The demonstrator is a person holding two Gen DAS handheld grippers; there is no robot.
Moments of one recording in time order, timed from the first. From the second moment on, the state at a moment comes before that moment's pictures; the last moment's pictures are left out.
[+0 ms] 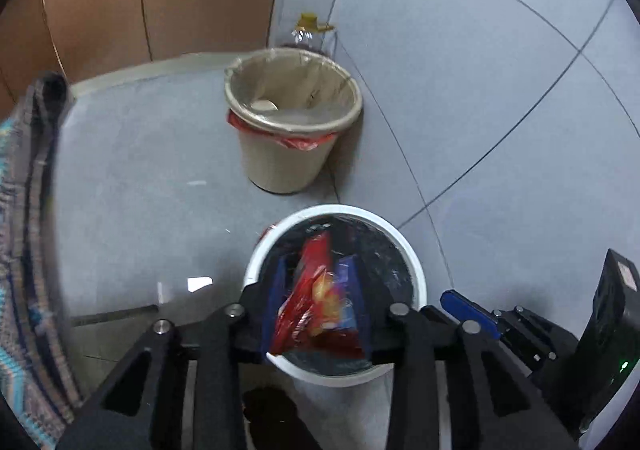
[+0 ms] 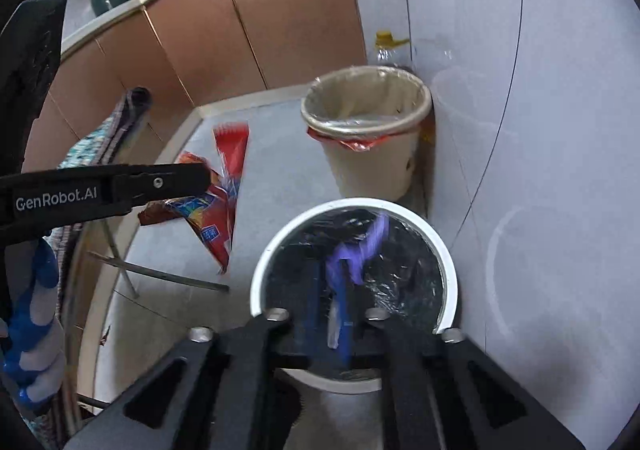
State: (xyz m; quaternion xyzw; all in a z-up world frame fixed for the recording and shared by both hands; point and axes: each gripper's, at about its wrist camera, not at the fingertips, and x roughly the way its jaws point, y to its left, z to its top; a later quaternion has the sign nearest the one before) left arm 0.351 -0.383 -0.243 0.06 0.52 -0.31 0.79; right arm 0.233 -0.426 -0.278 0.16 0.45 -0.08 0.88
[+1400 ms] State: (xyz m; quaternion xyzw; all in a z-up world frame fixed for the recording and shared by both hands) left arm 0.187 0.011 -0.024 -0.05 0.27 -0.23 0.93; right arm 0.098 -0.205 -0.015 0.08 0.24 0.03 0.97
